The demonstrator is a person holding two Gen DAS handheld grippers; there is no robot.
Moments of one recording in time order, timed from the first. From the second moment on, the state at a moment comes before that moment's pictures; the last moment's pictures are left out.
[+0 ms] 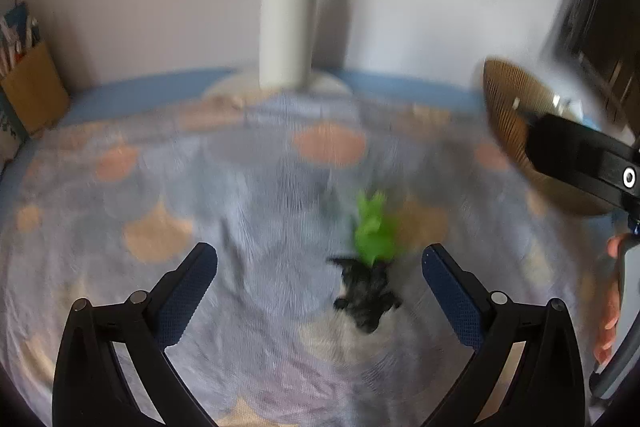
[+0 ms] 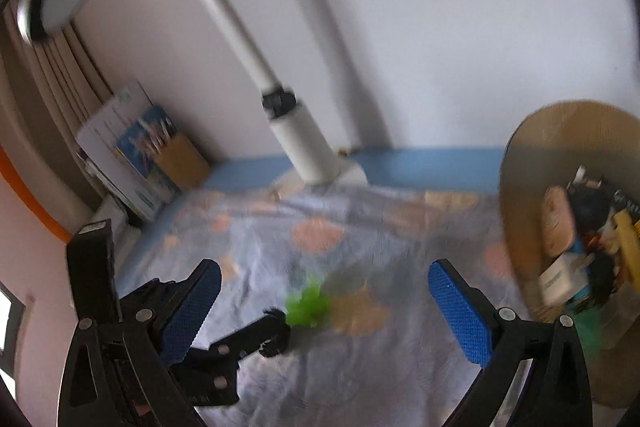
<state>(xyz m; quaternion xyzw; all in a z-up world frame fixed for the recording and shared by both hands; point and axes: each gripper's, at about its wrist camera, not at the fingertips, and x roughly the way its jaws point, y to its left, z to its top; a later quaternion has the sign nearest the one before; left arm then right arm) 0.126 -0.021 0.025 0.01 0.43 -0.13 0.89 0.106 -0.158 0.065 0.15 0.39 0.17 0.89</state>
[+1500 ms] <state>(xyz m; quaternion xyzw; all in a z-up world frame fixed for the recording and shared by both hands) 0.137 0.040 -0.001 -0.01 0.43 0.00 0.90 0.114 -0.078 -0.003 -0.03 0.44 0.19 0.88</state>
